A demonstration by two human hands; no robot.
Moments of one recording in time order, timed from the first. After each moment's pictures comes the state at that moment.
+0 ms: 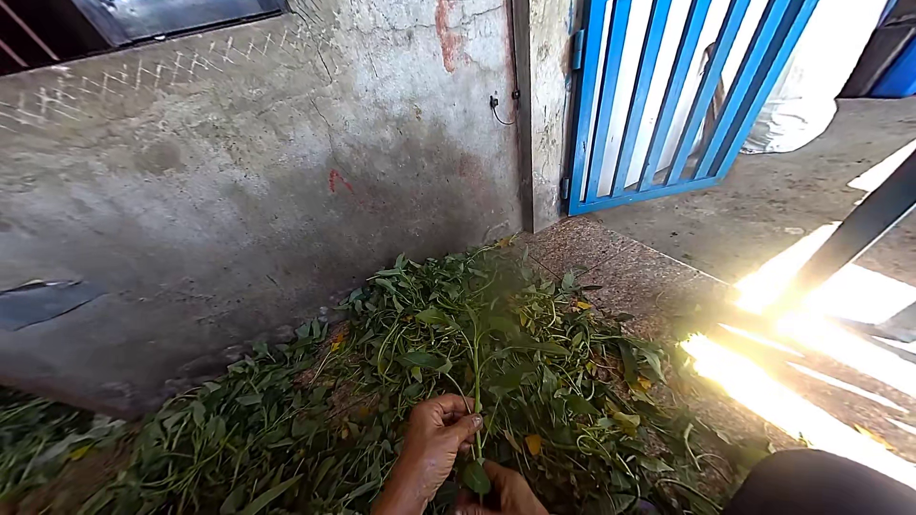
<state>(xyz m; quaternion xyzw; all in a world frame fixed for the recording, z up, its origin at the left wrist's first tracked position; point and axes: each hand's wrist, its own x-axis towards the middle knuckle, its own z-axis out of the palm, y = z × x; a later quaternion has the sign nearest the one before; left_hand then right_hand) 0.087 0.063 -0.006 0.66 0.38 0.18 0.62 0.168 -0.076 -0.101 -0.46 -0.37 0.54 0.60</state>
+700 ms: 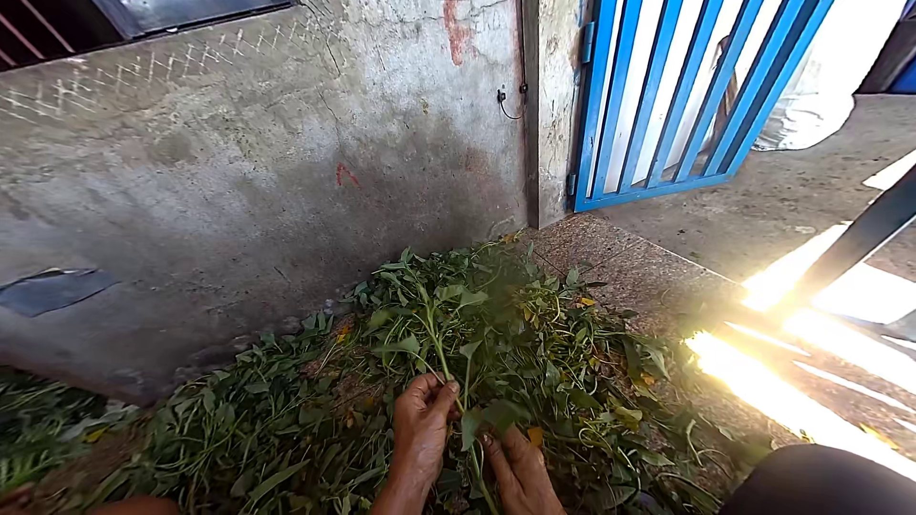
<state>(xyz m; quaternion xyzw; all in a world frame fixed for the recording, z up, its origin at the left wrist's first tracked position) 0.086 0.059 -0.004 0.59 0.42 0.36 0.59 0.167 -0.065 -0.083 -0.59 -0.41 0.24 0.65</state>
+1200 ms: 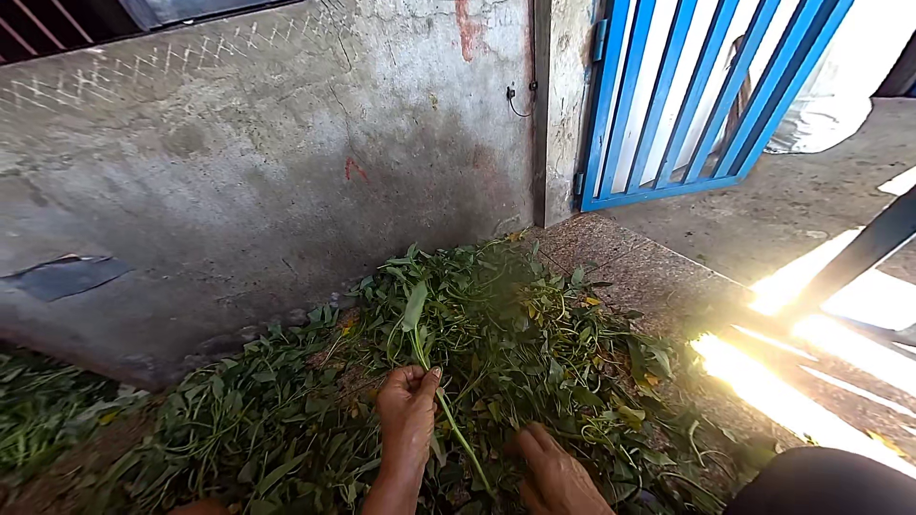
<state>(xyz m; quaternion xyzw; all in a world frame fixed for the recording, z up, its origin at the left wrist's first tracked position) 0.077 0.068 0.004 0.54 0.53 0.40 0.52 0.206 -0.106 -0.052 -0.72 -0.57 0.29 0.26</state>
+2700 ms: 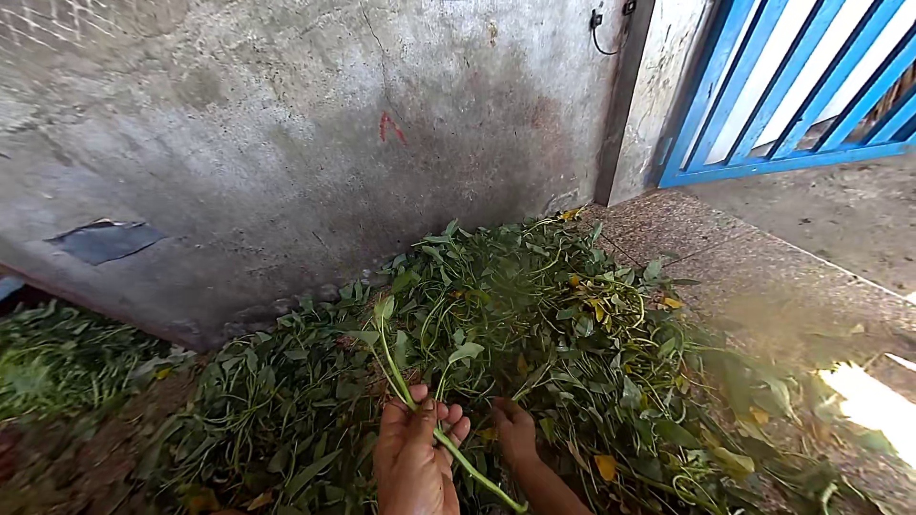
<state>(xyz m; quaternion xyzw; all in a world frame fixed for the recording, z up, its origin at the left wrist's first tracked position) 0.058 0.092 0.033 0.29 0.53 0.51 0.61 0.153 0.107 -0.237 -0.69 -0.19 0.45 0.53</state>
